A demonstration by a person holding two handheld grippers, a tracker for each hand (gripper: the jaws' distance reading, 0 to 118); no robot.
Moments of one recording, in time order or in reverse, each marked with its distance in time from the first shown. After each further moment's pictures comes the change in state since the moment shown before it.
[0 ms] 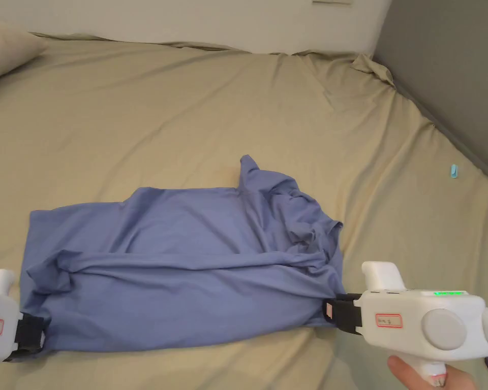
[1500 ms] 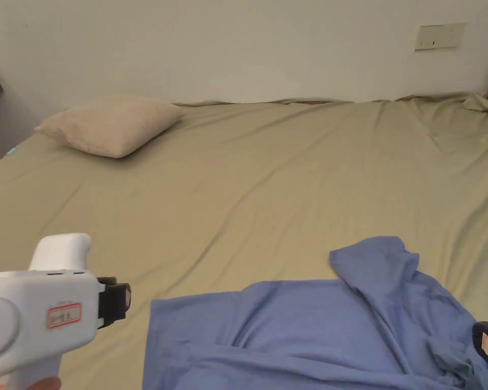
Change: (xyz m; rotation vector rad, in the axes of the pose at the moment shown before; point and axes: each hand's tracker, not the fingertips) left arm 0.019 -0.042 0.191 0.350 0.073 -0.003; right arm -0.092 -0.046 0.207 0.362 0.065 0.193
